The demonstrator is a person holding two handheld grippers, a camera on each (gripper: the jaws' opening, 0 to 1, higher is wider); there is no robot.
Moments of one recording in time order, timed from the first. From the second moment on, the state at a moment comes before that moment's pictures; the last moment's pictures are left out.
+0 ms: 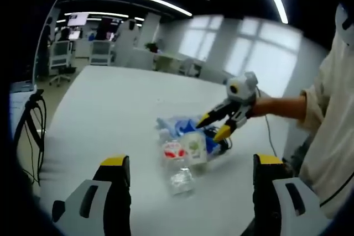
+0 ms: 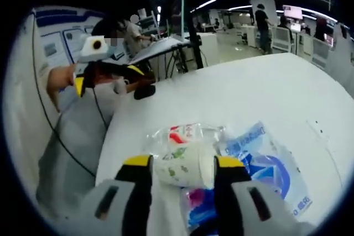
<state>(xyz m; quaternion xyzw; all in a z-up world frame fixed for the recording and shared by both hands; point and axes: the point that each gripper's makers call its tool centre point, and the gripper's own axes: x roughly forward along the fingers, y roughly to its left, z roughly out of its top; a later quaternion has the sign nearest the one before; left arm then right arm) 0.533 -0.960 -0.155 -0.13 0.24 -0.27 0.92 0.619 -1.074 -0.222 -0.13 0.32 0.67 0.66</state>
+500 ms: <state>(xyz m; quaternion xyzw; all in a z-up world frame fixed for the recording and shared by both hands) 0.534 -0.957 -0.159 -0.13 0.24 -0.26 0.93 0.612 -1.072 -0.229 -0.13 0.35 0.69 0.62</state>
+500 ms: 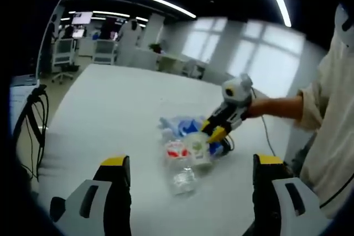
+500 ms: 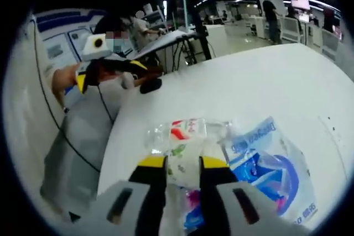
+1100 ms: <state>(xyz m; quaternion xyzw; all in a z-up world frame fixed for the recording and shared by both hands) 0.531 -0.966 -0.152 -0.14 0.23 -0.27 0.92 0.564 -1.082 -0.215 -0.13 0.38 0.73 0.55</state>
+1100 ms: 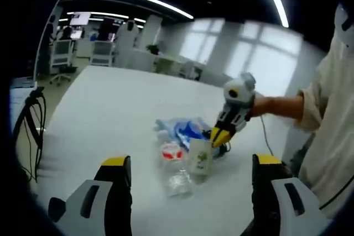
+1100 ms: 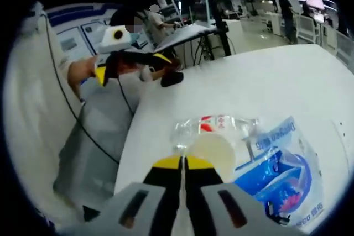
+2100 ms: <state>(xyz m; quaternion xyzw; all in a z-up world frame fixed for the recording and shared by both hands) 0.523 -0.988 -0.134 -0.12 0.22 -0.30 0.92 0.495 -1.121 -0.207 -0.40 0.24 0.70 0.54</state>
